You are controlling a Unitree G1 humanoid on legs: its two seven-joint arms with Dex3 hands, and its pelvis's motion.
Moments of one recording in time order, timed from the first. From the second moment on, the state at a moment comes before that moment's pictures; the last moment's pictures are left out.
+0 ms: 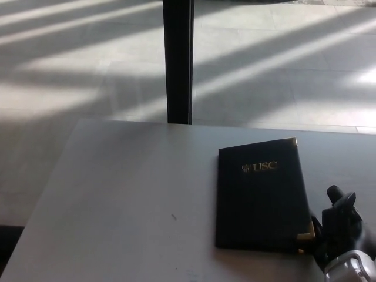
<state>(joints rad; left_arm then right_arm) -0.15 0.44 0.88 0.91 -0.61 0.11 0.25 -0.25 0.10 -0.24 0.12 0.66 0.30 -0.47</state>
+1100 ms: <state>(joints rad) -0.16 0.44 0.87 0.91 -0.61 0.11 0.25 -0.19 0.08 0.09 0.04 0.65 0.18 -0.51</state>
